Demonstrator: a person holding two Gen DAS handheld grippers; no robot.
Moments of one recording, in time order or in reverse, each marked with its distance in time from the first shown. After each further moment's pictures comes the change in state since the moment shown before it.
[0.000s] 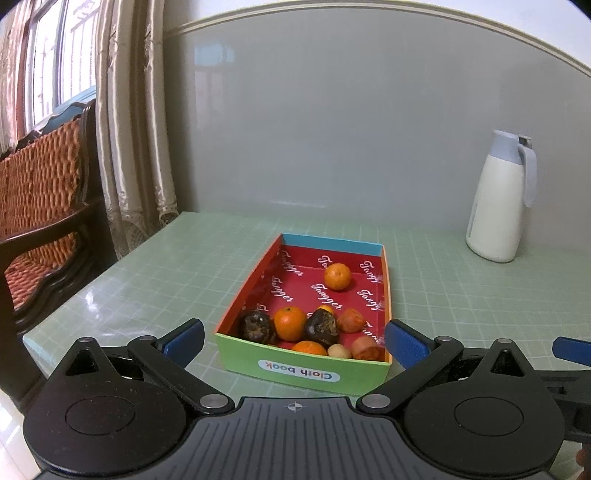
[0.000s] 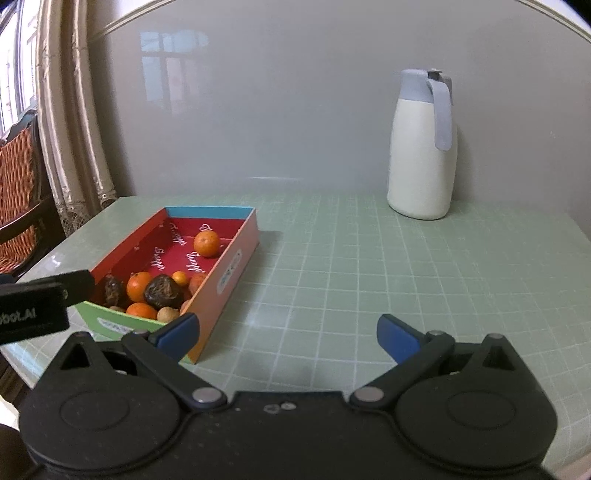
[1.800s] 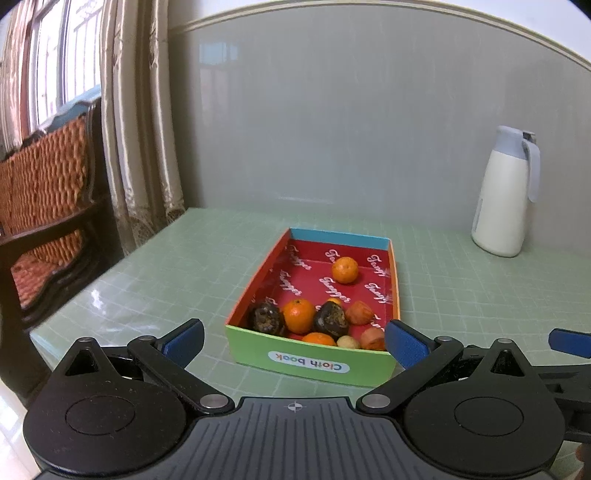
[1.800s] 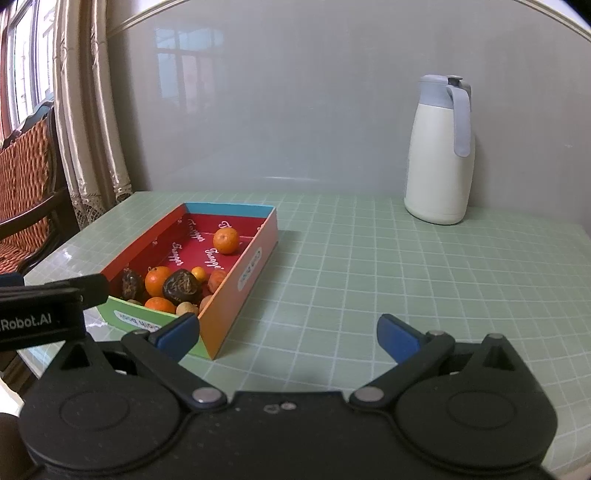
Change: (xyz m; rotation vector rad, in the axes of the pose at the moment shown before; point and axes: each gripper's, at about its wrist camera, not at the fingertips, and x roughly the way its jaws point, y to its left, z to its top) left arm -0.002 0.004 -0.004 0.017 0.004 0.022; right arm 0.000 0.011 -0.001 -0.029 0.002 0.037
